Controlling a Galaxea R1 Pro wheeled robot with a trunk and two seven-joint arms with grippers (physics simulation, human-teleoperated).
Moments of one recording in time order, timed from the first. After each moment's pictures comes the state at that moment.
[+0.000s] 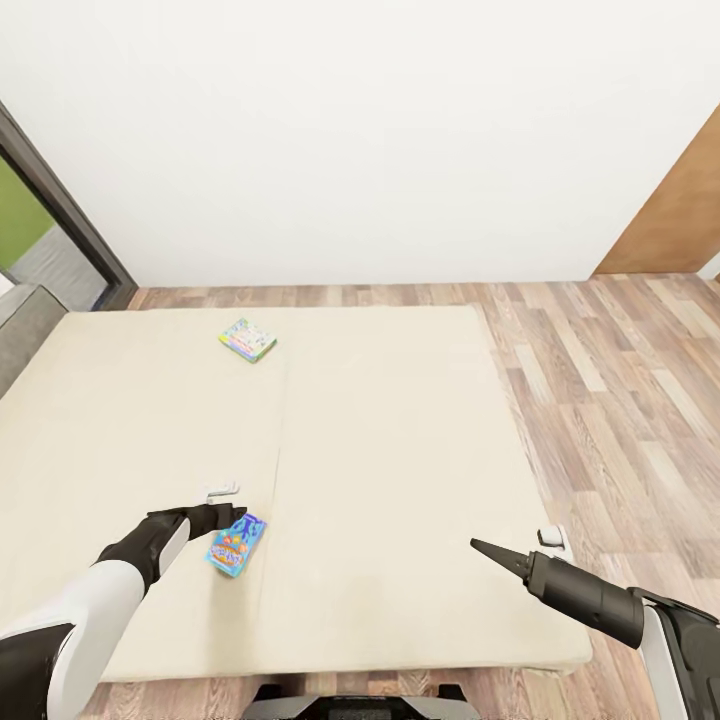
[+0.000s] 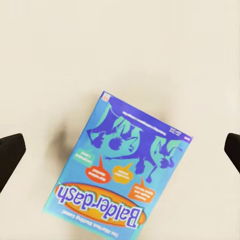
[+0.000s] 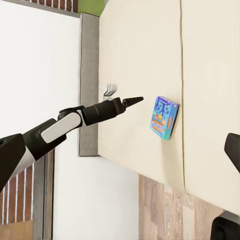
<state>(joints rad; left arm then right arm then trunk) -0.87 0.15 0.16 -0.30 -0.06 0.28 -0.22 -0.20 -0.06 -0.42 -1.55 -0.19 1.03 1.25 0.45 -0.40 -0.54</state>
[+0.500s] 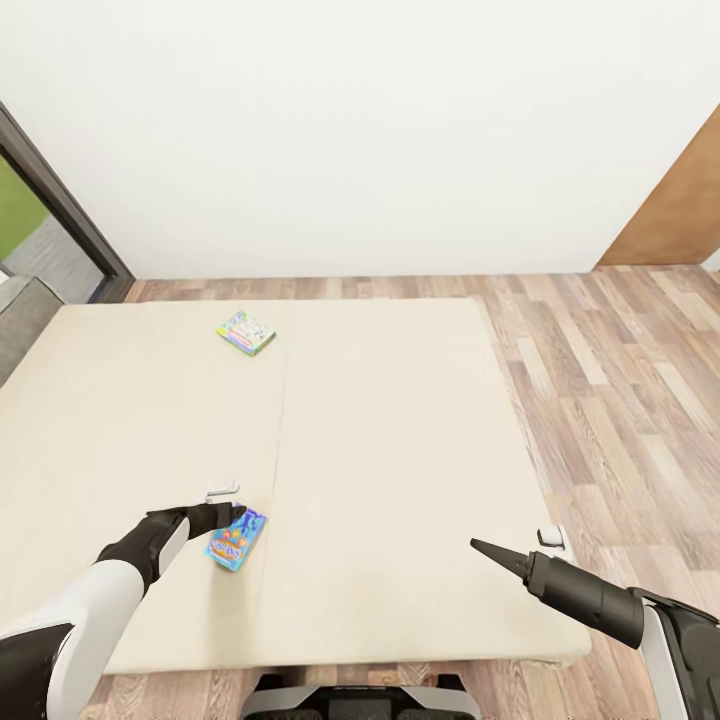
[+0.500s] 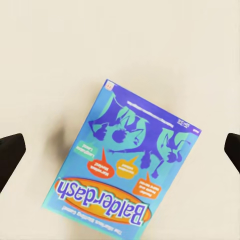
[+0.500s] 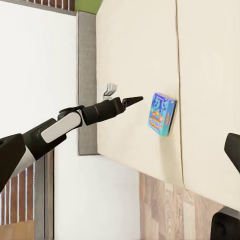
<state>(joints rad) -0.87 0.15 0.16 -0.30 -0.06 0.28 -0.22 -0.20 -0.06 -0.42 -1.55 -0.19 1.03 1.25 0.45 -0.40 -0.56</state>
